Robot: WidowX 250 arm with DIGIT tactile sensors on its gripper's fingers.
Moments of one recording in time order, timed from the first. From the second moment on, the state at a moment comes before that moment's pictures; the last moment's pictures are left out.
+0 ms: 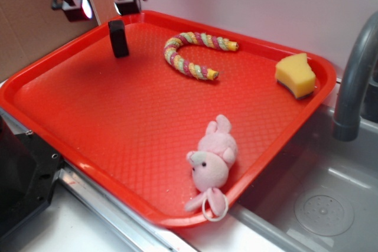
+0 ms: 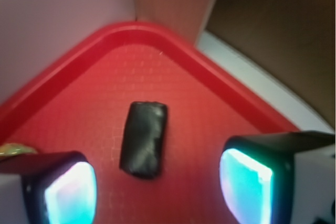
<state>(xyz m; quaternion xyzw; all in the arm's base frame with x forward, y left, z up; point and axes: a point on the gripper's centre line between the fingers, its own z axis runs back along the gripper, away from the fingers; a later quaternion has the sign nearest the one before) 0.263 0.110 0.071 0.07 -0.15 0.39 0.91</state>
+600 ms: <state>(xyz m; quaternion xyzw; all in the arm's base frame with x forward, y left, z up) 0.292 0.117 0.034 0.06 -0.13 0.38 0.91</state>
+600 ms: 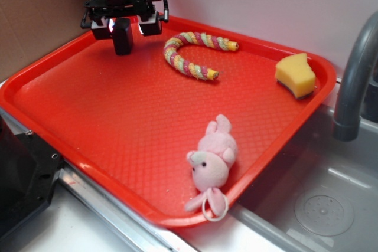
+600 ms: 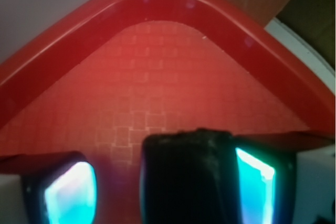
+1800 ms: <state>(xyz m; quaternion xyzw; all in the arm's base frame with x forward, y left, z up) 0.206 0.028 0.211 -0.06 -0.18 0.13 0.97</state>
